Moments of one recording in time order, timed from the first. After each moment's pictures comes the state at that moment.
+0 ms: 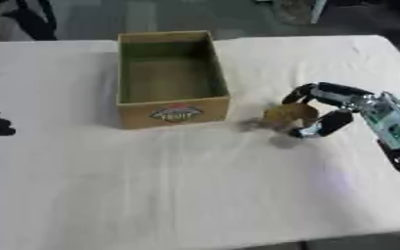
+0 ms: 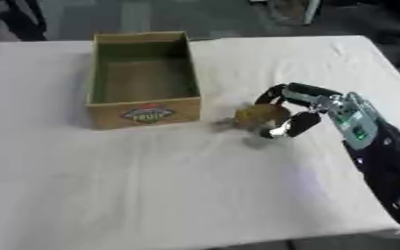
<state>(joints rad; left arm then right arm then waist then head) -0.24 0.27 -0.04 -1.78 0.33 0.04 0.15 -0.56 -0.61 0.07 -1.07 0.49 -0.45 0.55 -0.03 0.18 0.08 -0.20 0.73</state>
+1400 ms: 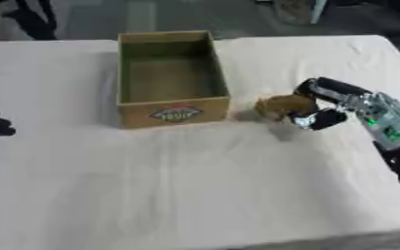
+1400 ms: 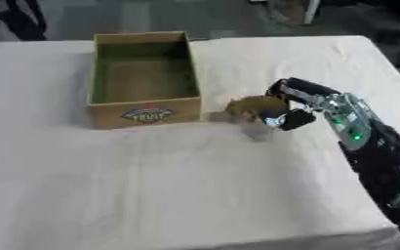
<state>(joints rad) -0.24 0.27 -0.04 -1.78 0.33 0.04 0.15 -0.57 -0.60 0.07 -1.08 0.55 -0.44 0.41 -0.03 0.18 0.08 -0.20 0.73</state>
